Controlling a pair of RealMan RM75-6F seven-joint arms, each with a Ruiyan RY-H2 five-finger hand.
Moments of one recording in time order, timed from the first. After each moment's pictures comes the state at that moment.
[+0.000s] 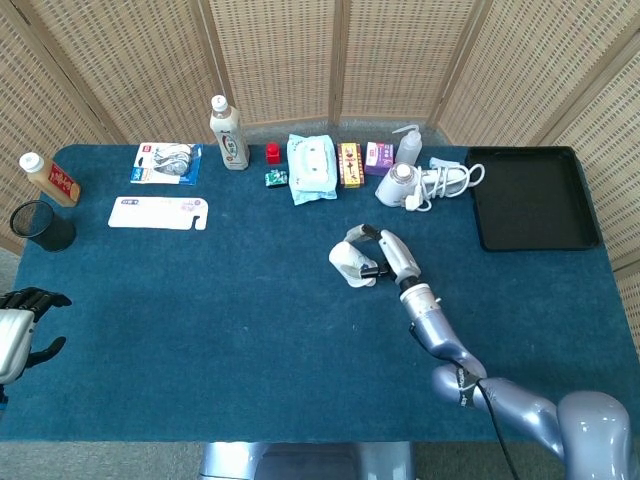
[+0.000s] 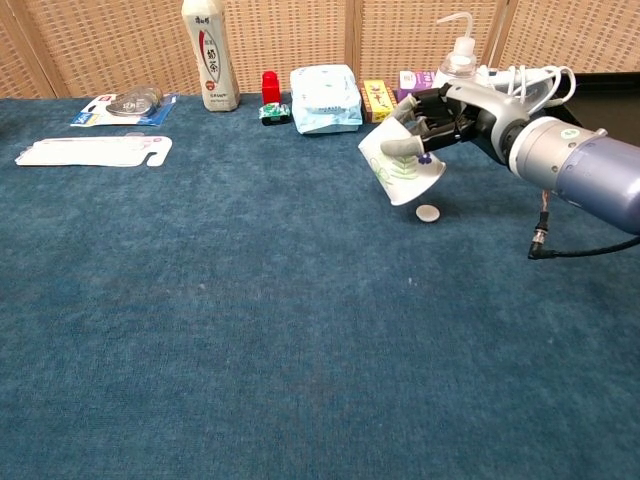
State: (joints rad) left arm -0.13 -1.05 -0.03 -1.68 1.48 1.43 0.06; right arm 0.78 -1.78 0.36 -1.03 -1.23 0.81 0.61
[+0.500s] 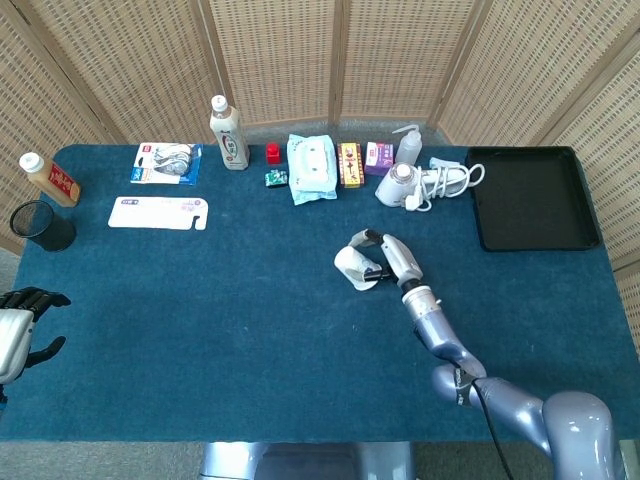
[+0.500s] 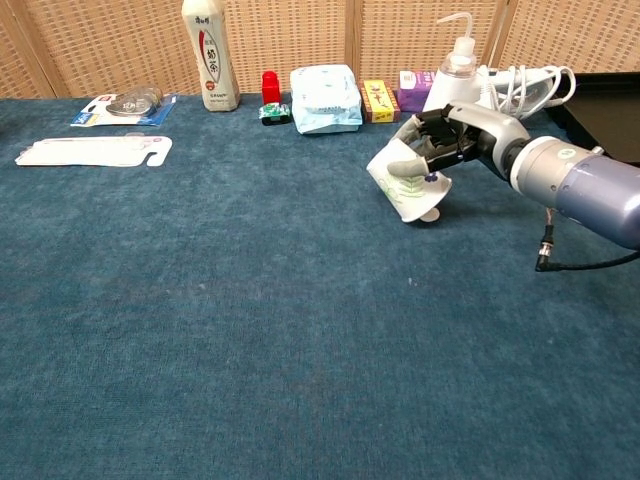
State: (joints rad) left arm -0.13 -1.04 -0.03 -1.69 1.48 1.44 0.07; right arm 0.79 -1.82 0.31 -0.92 -1.26 0.80 0.65
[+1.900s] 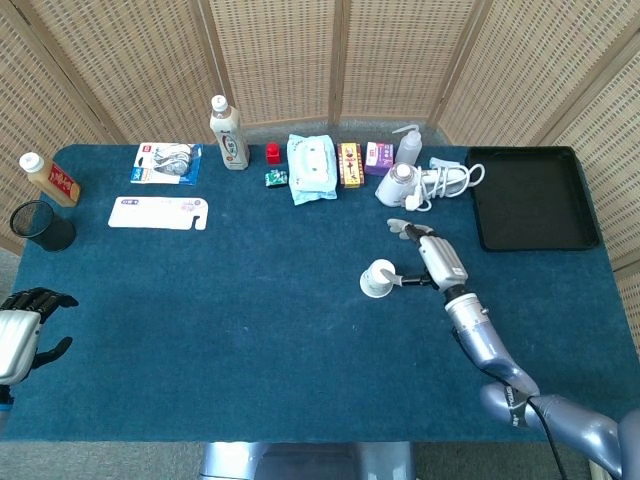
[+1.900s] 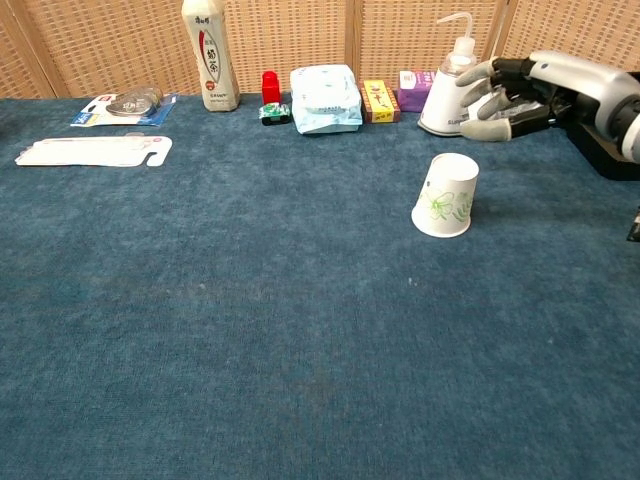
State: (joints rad) left arm -0.13 -1.07 -0.03 -1.67 1.51 1.45 0.06; right arm 0.66 -1.55 0.25 -1.23 -1.30 0.97 0.39
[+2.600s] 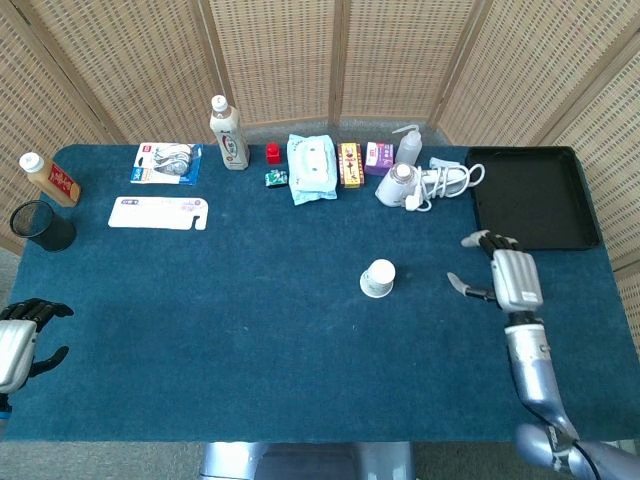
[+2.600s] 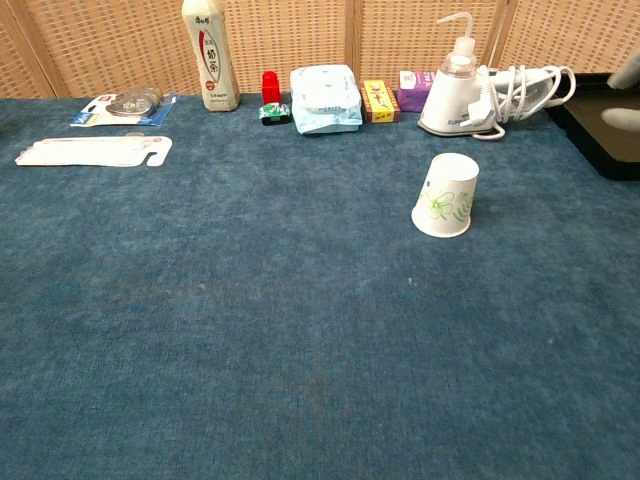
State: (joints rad) left arm -0.10 -1.11 -0.01 -1.63 1.49 1.45 0.04; right arm 0.43 -1.40 0.21 -1.47 -1.21 1.29 -0.01
